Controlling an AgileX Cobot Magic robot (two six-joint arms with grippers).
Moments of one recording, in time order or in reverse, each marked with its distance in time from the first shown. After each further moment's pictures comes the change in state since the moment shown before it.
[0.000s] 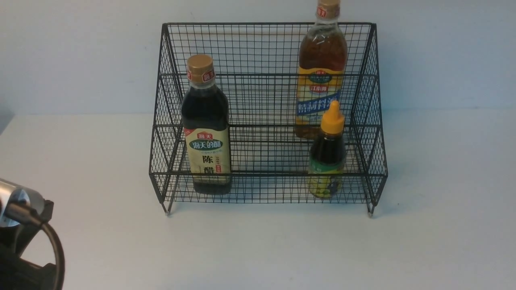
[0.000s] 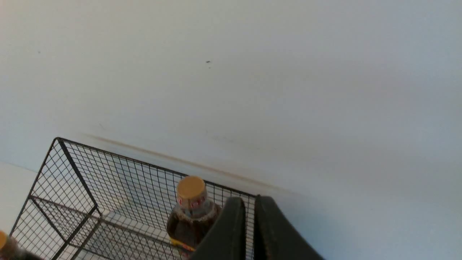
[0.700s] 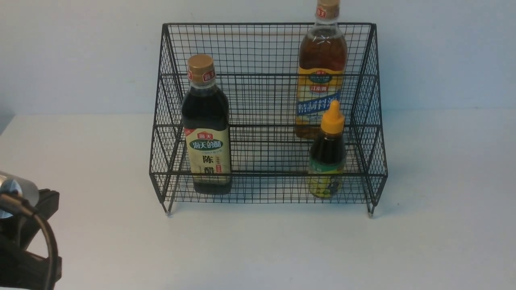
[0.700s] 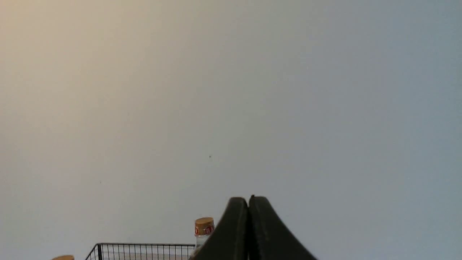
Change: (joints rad) right arm -0.002 -1.438 1.674 -0.029 -1.001 0.119; left arm 0.000 0.000 0.000 -0.046 -0.045 0.000
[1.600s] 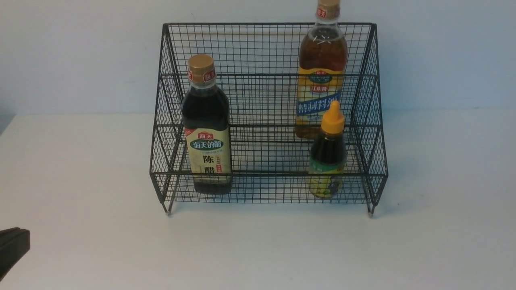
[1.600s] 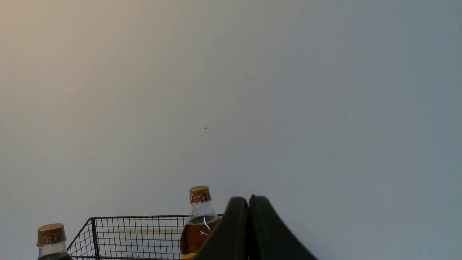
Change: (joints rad) right arm 0.000 -0.004 0.138 0.009 -0.086 0.004; left arm 0.000 -0.188 0.000 -0.067 0.211 -0.040
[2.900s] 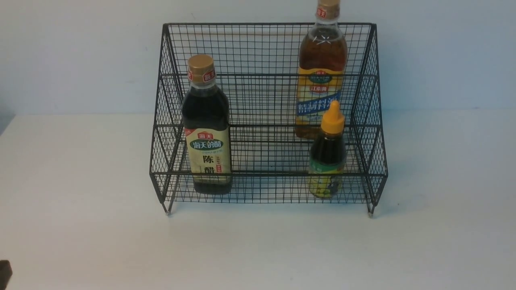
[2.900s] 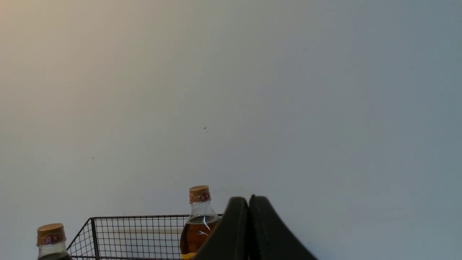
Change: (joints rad) right arm 0.000 0.000 0.000 0.000 0.000 0.000; left arm 0.317 -0.378 0.514 -0.078 -0.331 0.180
